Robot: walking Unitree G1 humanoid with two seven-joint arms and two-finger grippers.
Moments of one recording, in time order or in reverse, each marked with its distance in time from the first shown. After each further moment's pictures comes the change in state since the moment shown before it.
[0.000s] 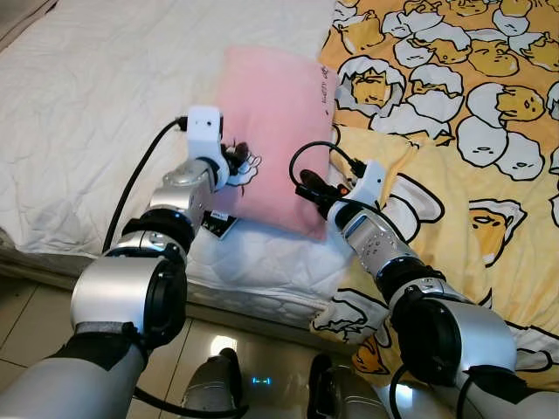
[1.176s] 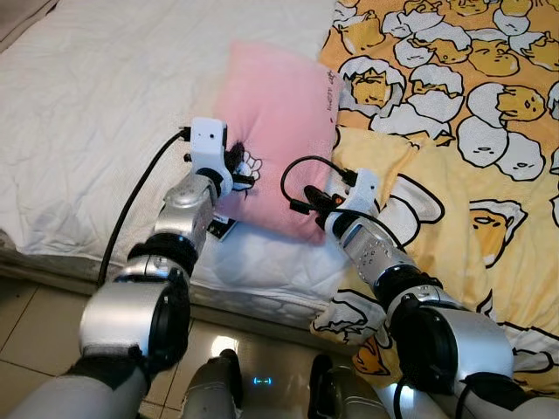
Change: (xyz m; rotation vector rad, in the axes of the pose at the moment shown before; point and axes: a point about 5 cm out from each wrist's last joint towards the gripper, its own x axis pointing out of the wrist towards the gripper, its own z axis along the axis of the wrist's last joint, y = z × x) left arm -0.007 -0.010 -0.008 0.031 -0.203 -0.117; right arm -0.003 -0.004 -0.009 -0.105 0.035 0.008
